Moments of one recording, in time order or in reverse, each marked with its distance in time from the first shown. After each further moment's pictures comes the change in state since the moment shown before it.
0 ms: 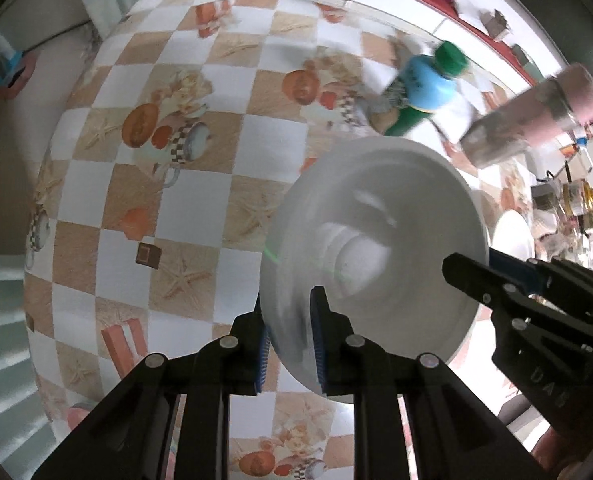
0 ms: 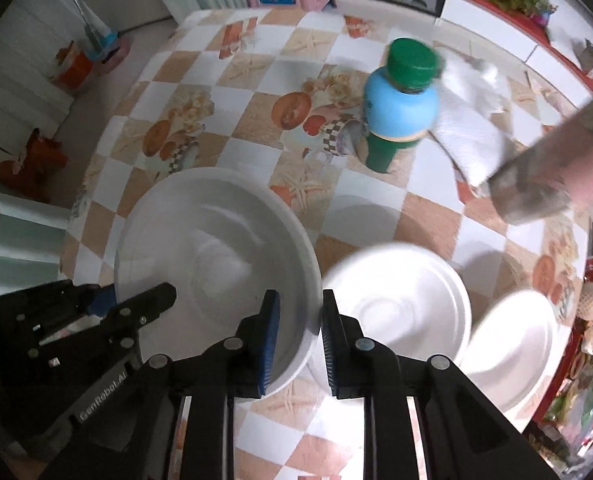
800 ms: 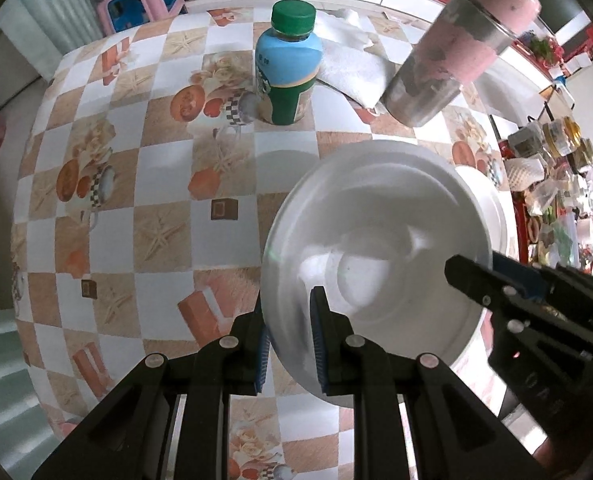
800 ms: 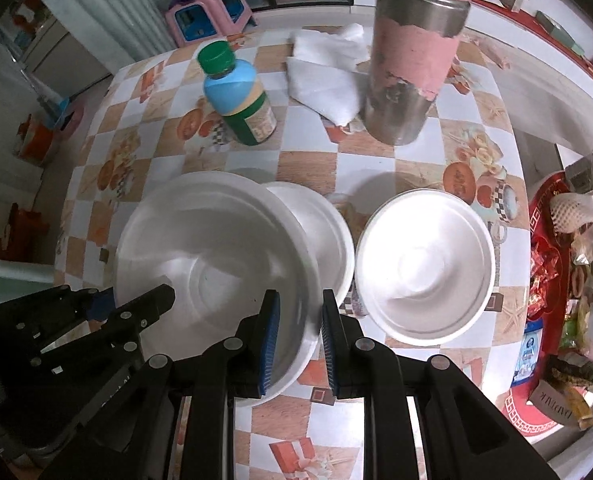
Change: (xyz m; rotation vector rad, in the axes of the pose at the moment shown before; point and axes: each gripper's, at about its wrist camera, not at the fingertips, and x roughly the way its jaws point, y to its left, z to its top) left arm 0.009 -0.089 0.000 0.178 0.013 0.026; right arm -0.032 -0.087 -0.053 0.243 -0.053 -0.038
